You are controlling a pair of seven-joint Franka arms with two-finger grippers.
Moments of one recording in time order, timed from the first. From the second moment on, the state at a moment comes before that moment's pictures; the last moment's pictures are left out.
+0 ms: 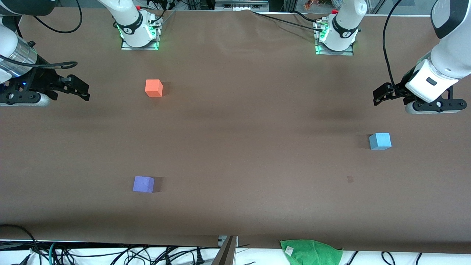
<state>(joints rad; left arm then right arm) 0.04 0.00 -0.12 -1.76 0.00 1.71 -0.14 0.09 0.04 0.02 -1.60 -0.01 1.65 0.12</state>
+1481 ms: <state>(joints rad) 0.10 0.17 -0.10 -1.68 0.01 1.63 -0.07 0.09 0.04 0.01 -1.60 -0.01 1.65 0.12</state>
